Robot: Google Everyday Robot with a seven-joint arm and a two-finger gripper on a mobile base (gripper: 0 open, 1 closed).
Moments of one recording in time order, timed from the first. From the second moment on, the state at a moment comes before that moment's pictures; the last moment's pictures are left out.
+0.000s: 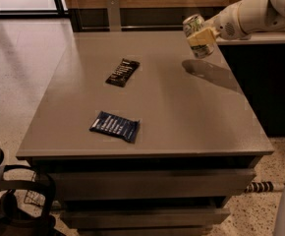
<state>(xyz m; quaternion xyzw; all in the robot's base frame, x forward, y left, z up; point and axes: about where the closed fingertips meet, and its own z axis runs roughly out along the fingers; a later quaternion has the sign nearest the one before) 0.754 -0.191 0.925 -0.41 0.78 0.12 0.46</state>
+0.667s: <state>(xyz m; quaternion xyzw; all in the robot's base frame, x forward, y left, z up) 0.746 -0.189 0.917 -0.45 0.81 0.03 0.39</state>
